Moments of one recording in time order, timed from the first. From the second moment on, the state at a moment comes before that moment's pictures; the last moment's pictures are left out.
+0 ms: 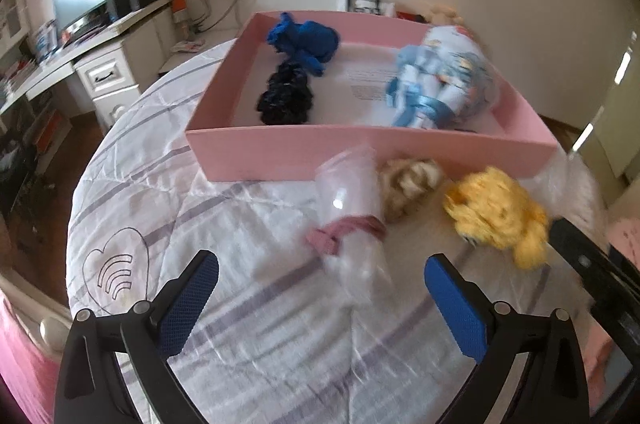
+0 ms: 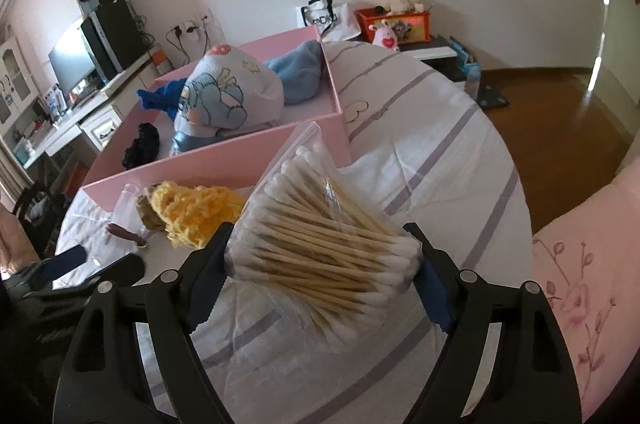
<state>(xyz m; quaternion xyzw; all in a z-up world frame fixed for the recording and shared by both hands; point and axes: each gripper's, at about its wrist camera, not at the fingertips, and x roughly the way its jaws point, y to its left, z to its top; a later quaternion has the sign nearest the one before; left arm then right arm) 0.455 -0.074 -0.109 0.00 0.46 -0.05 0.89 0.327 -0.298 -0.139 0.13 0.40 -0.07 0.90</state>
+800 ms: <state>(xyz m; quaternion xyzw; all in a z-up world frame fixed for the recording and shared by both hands) 0.439 -0.068 -0.097 -0.01 0.45 -0.05 0.89 0.317 -0.286 -0.124 0.11 0.39 -0.08 0.91</state>
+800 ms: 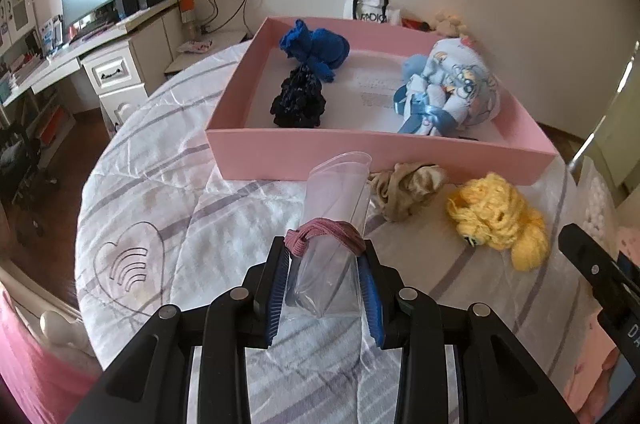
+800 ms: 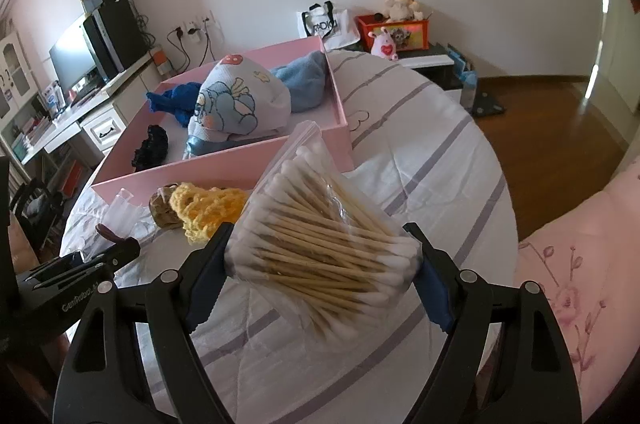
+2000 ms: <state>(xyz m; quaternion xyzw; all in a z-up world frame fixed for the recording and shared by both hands) 0.247 -0.043 0.030 -0.01 0.32 -0.05 0.95 0.208 -0.227 -0.018 0.05 0.28 -0.06 0.96</state>
